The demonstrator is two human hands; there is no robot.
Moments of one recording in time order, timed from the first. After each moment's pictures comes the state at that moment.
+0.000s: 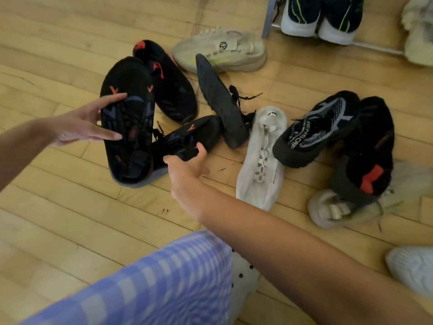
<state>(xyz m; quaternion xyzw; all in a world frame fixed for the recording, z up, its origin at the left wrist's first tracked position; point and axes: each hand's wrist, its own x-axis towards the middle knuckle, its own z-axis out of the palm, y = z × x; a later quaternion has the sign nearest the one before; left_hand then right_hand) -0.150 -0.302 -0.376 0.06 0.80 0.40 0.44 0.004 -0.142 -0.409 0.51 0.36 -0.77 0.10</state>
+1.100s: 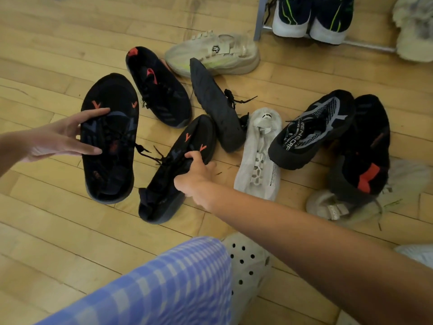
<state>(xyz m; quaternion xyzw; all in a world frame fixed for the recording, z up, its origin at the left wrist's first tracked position) -0.169 -0.343 -0.382 0.11 0.83 0.31 0.45 0.017 -0.107 -0.429 0.35 0.65 -0.62 0.25</state>
